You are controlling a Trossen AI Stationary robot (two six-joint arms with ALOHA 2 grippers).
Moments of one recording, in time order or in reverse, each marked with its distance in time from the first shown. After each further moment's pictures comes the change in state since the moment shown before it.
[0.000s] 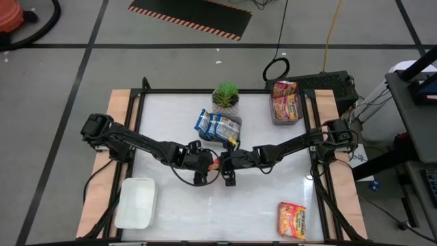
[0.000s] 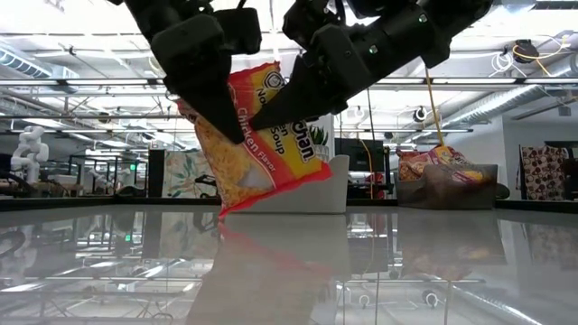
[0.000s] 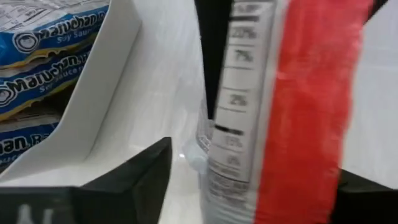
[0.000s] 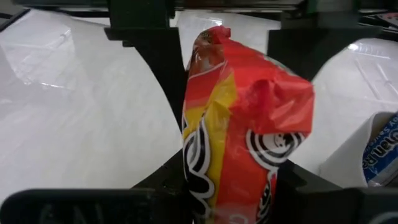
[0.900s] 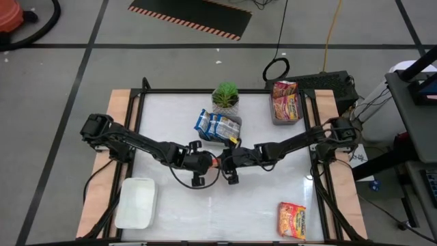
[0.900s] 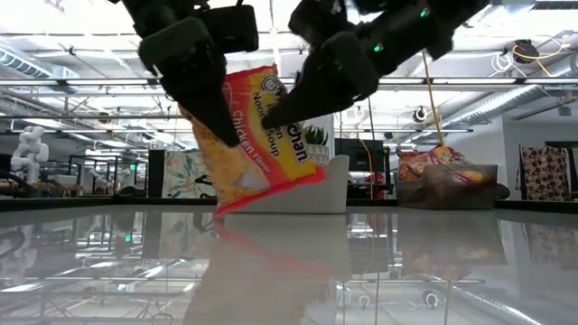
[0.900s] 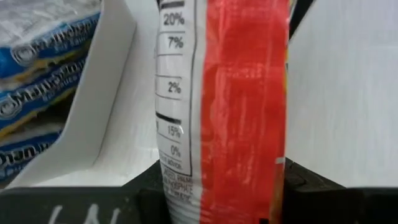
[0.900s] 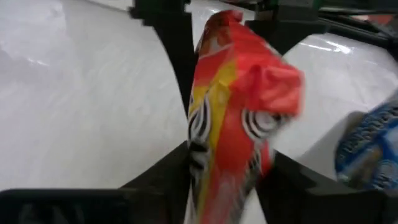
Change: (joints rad) left arm 0.000 -0.003 0.000 -0.014 -0.006 0.086; right arm 0.006 -0.044 0.000 -0.084 0.024 -0.093
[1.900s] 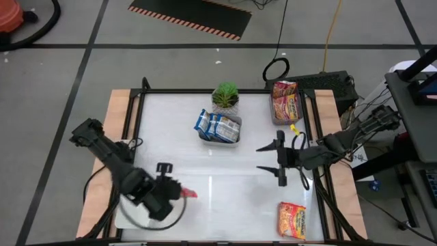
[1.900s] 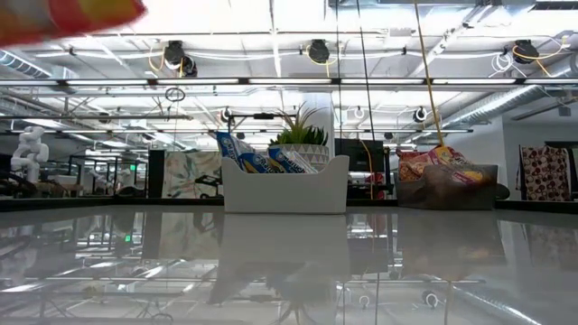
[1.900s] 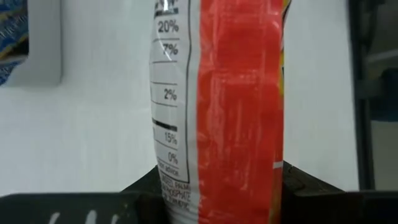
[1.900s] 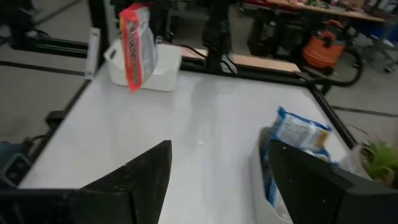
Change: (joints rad) left arm -0.453 -0.029 0.500 -0.845 0.024 -0.326; right arm 0.301 -0.743 -0.050 -0.558 0.344 0.217
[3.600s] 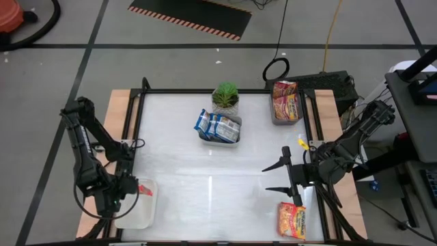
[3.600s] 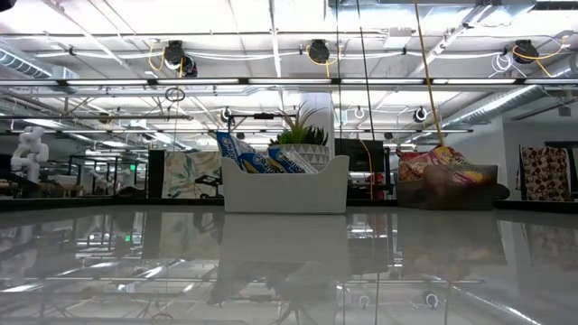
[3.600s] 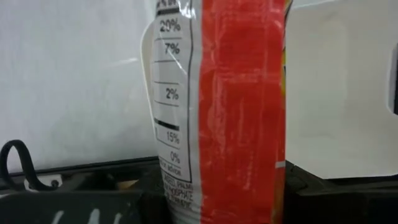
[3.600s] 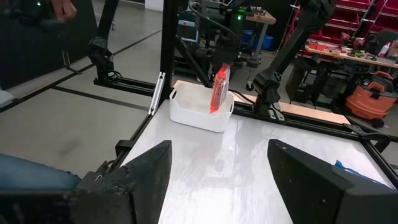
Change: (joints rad) left arm -0.450 -0.430 -0.574 -0.005 0.150 -0.433; right arm 0.243 0.003 -0.003 0.185 0.057 -0.060
